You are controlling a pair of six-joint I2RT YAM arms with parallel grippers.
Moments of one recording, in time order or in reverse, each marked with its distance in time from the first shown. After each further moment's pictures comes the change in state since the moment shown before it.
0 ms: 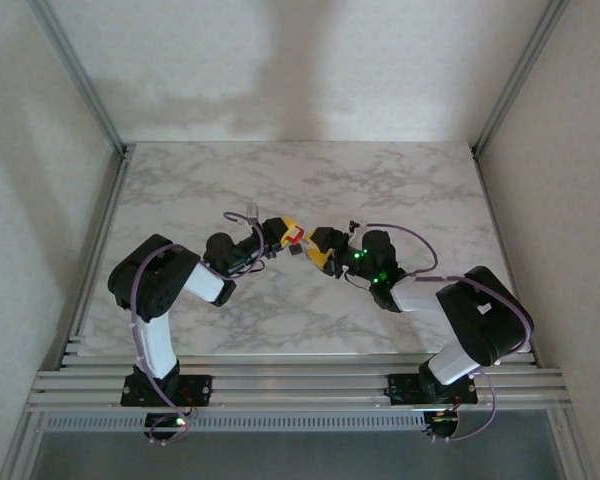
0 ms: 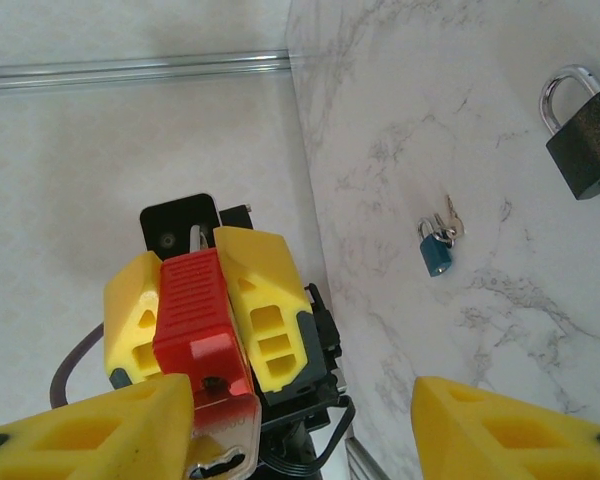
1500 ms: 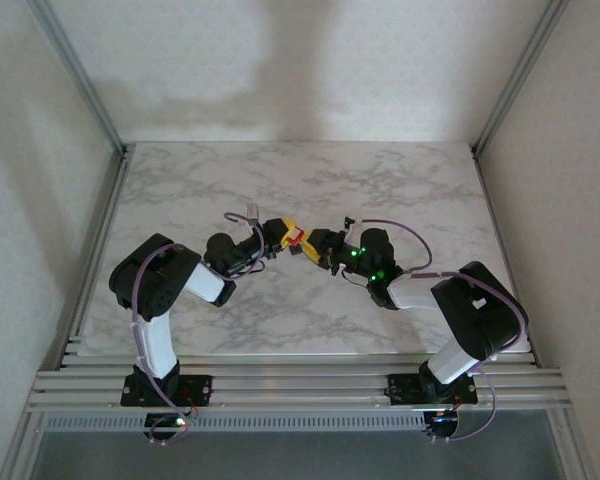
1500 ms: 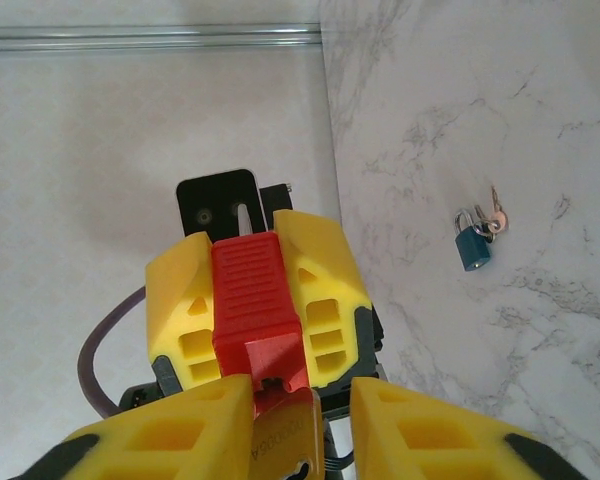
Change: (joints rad) left arm 0.000 0.010 0.000 0.002 0.005 0.004; right arm 0.006 0.032 0.026 0.061 -0.045 -0.019
